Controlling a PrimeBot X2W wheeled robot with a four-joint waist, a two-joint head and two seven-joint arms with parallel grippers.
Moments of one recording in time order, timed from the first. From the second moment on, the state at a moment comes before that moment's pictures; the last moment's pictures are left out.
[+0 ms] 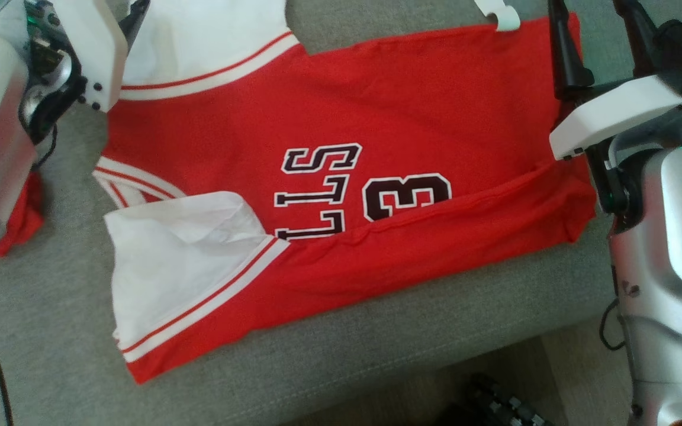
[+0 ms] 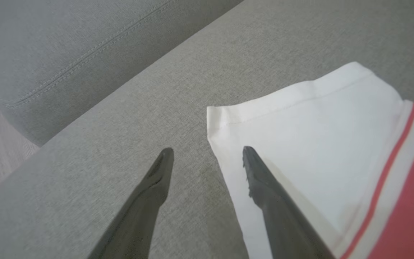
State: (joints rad) left arm -1.18 0.47 -0.91 0.77 -0.61 -0.13 0.23; right arm -0.63 -0.10 0.06 0.24 0.07 0.13 0.10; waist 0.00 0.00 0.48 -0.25
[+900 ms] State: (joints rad) left arm -1.32 0.46 -1.16 0.84 -0.90 -0.13 0.18; right arm -0.63 -0.07 0.03 0.27 0.08 0.13 0.08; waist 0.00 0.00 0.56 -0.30
